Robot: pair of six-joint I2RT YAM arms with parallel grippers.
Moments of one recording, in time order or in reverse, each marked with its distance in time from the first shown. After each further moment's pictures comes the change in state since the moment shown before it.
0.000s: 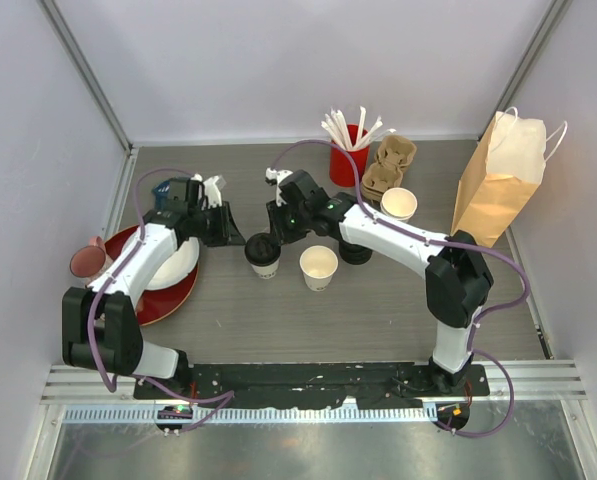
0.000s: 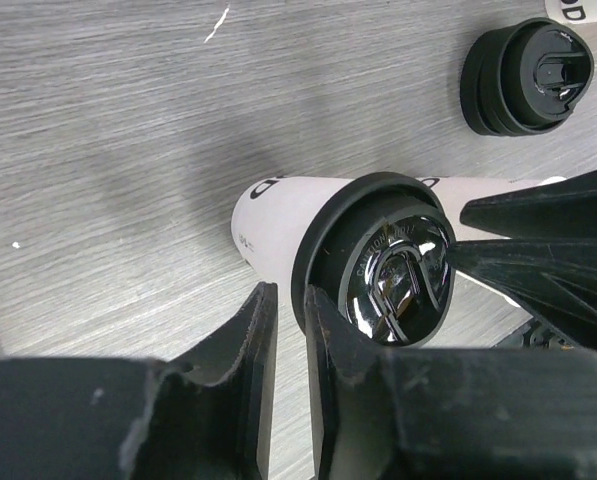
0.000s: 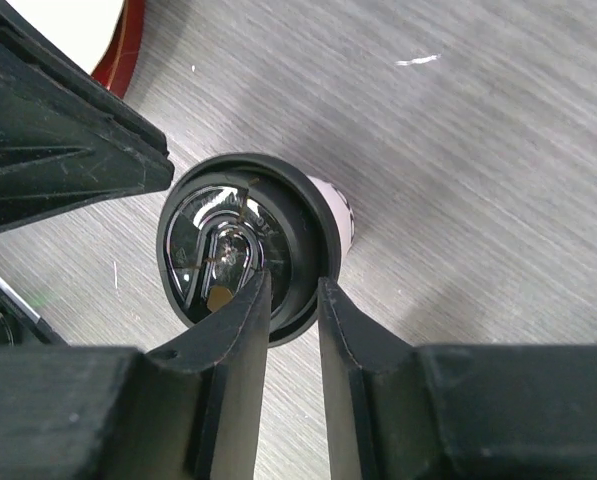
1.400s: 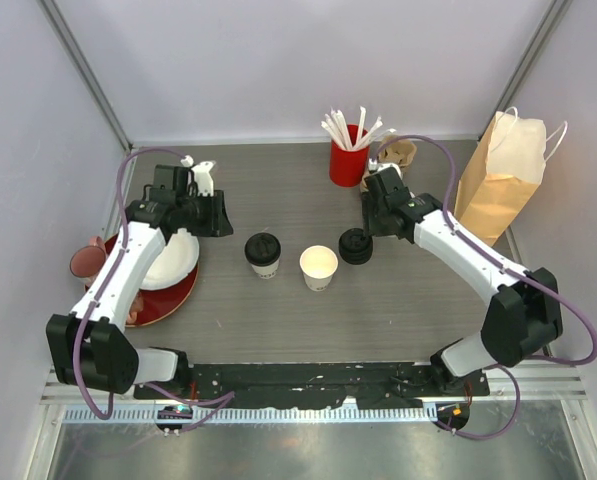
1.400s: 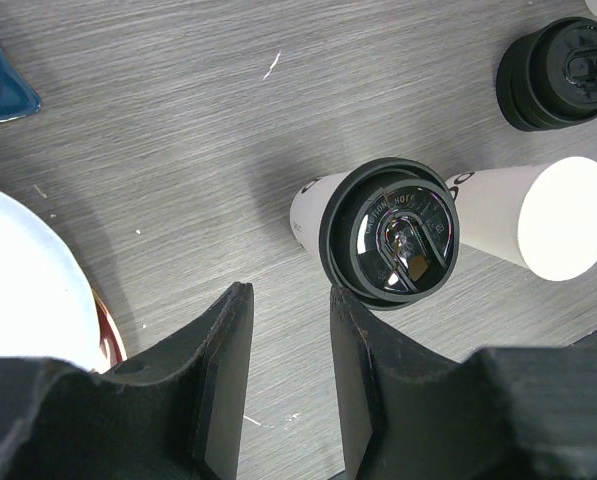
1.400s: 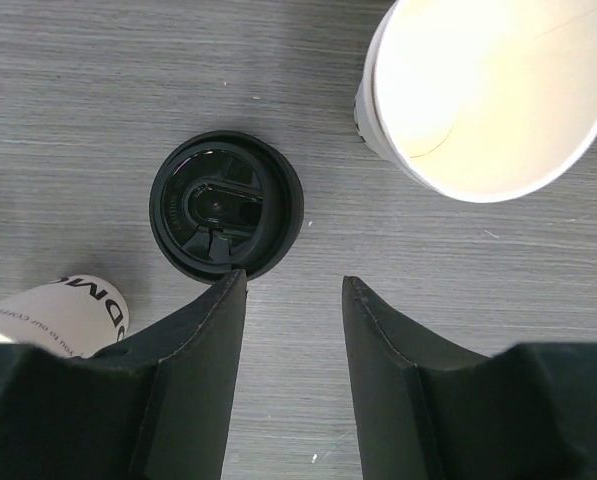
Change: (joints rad) left arm 0.000 -0.090 0.174 -0.218 -0.148 0.178; right arm -0.334 -0.391 -0.323 -0.211 0.396 -0.056
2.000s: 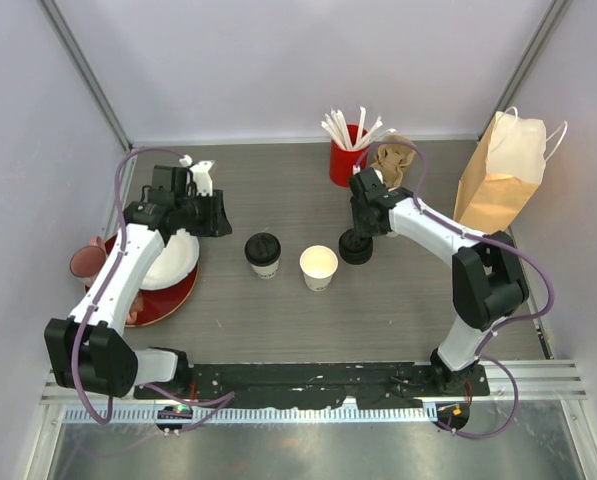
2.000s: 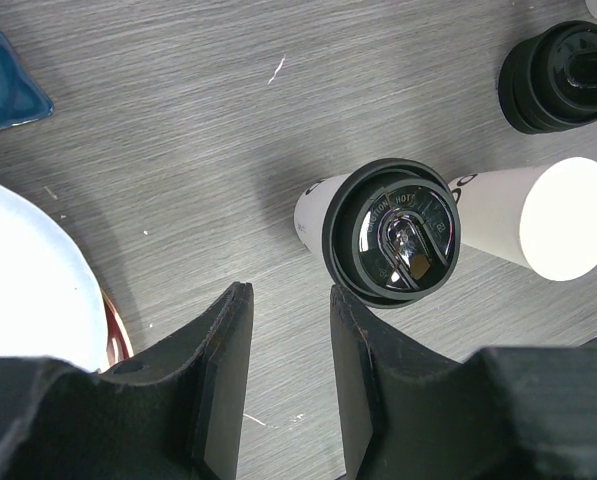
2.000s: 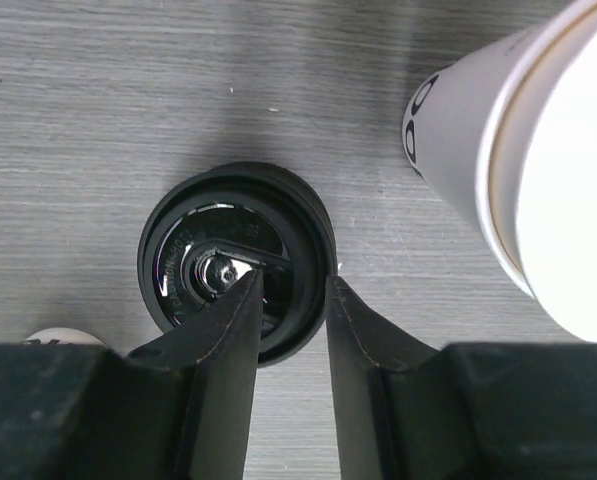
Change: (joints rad) left arm 0.000 -0.019 -0.002 0.001 -0.012 0.009; right arm 0.000 0.250 0.054 0.052 -0.029 0.018
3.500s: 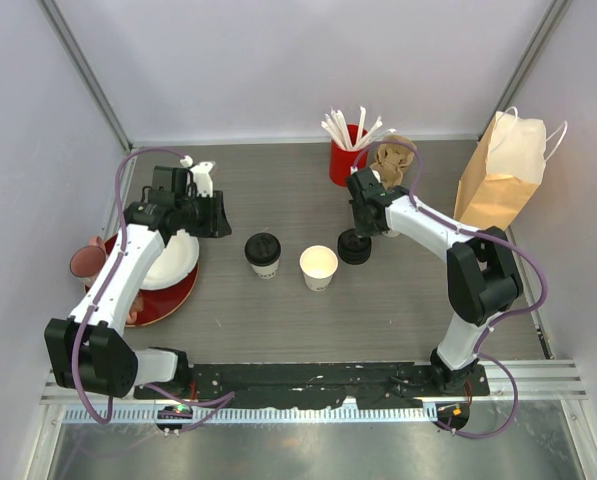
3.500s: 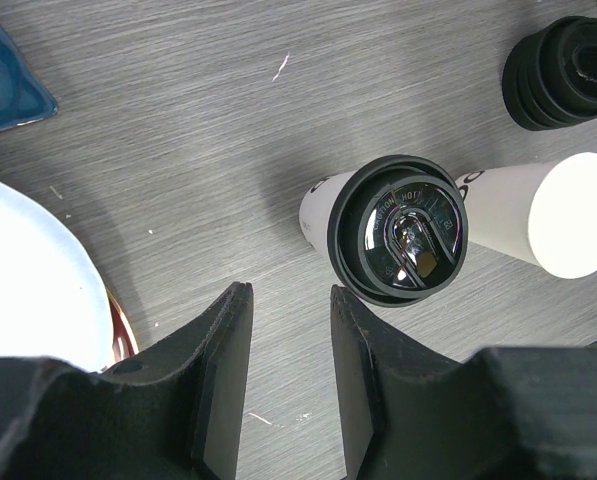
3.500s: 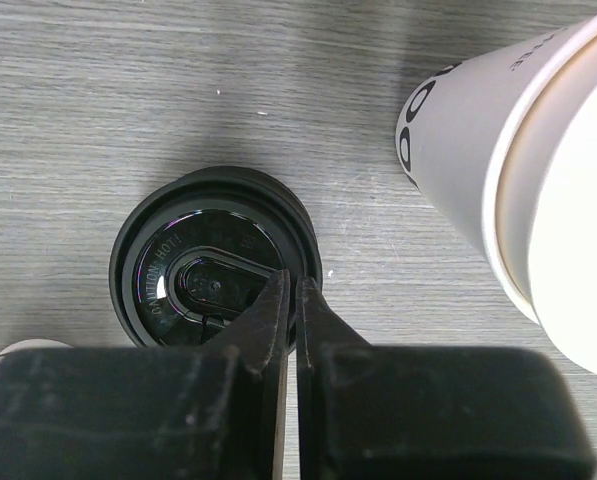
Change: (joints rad) left arm 0.000 -0.005 -0.007 0.001 -0.005 0.015; right arm 0.000 0.054 0.033 -0.018 0.020 -0.024
